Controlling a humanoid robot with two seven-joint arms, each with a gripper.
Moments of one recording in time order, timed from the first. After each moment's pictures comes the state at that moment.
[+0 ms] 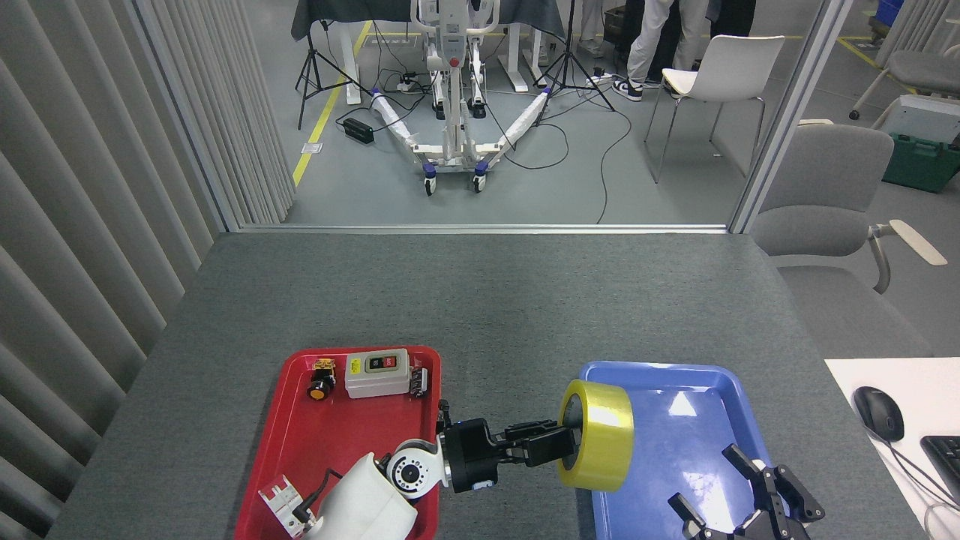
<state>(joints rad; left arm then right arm) -0.54 -0.08 -0.56 -0.87 -0.21 -0.79 -0.65 0.25 -0.23 -0.19 -1.67 1.32 -0.79 -0.31</state>
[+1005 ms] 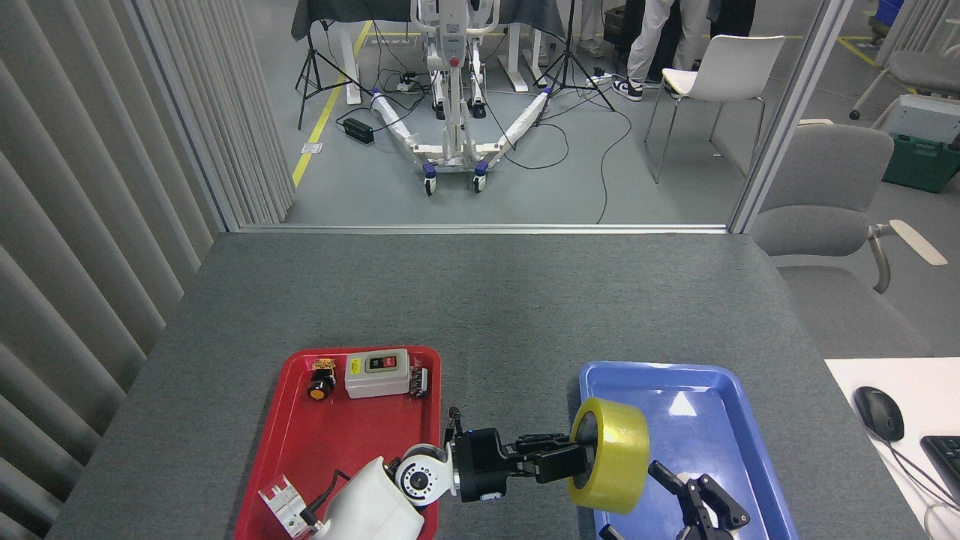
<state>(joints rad) -0.54 -0.08 -0.62 -0.89 -0.21 -0.79 -0.66 0.26 -0.22 0.00 -1.73 1.33 -0.79 -0.28</state>
